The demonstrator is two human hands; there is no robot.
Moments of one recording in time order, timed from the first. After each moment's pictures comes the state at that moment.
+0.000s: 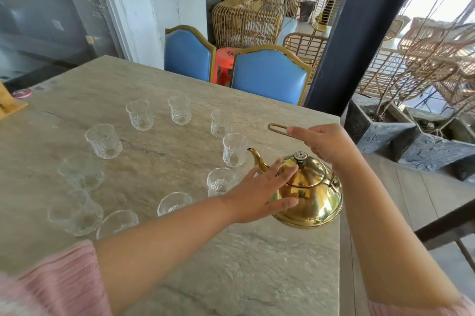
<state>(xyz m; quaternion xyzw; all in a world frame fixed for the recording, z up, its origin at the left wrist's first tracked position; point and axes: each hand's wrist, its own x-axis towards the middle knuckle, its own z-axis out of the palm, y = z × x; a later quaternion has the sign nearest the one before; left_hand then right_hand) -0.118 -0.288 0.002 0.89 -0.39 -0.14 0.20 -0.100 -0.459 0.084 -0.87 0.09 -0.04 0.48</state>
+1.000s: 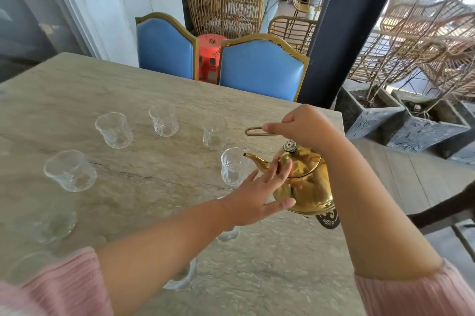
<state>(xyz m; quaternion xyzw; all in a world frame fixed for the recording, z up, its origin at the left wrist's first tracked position) -0.022 -0.275 -0.025 0.83 -0.43 -0.19 0.28 0.010 -0.418 0.089 -0.96 0.08 0.05 0.27</state>
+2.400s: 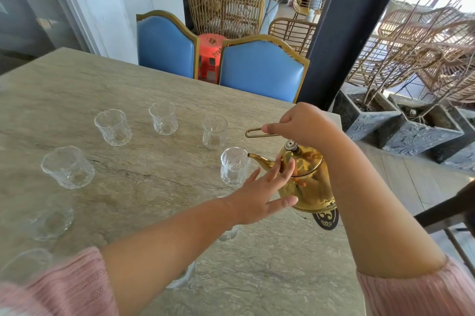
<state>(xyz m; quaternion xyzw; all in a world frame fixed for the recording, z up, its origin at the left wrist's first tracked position) -0.023 -0.278 -0.021 0.83 -0.43 -0.20 0.31 0.013 -0.410 0.098 -0.98 0.06 0.06 0.19</state>
